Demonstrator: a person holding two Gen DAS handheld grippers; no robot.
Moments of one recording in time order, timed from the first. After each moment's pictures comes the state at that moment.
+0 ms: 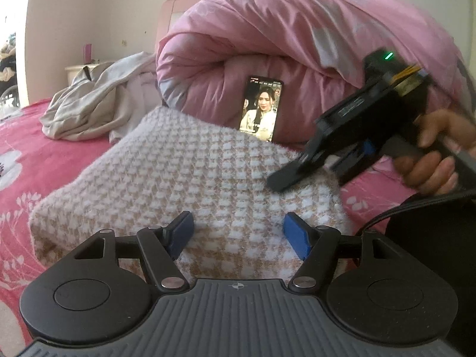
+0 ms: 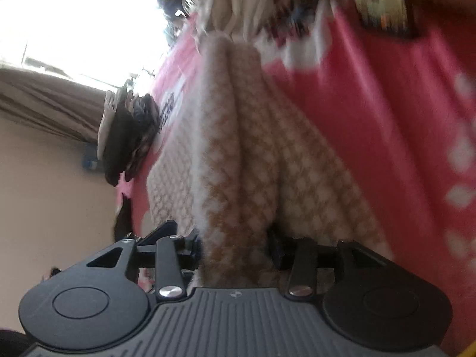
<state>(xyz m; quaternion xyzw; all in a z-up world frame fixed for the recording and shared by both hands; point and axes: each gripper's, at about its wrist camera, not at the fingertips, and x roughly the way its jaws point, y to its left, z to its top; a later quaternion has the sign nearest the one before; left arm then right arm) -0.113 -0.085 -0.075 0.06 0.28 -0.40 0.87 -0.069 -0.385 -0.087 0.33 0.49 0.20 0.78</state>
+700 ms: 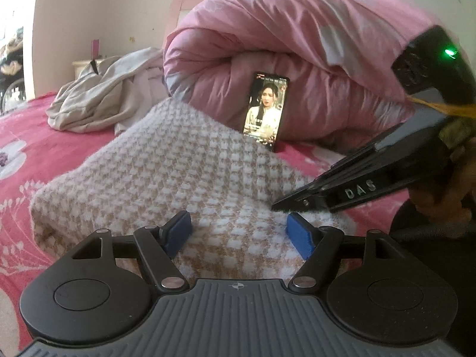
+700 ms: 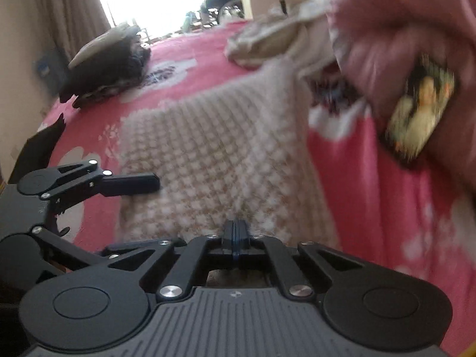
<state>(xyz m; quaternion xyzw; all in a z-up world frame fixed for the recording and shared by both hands) -0.121 -0.088 -0.083 0.06 0.27 -0.38 0.88 -0.105 -0.293 -0.081 0.04 0.45 0.16 0.88</state>
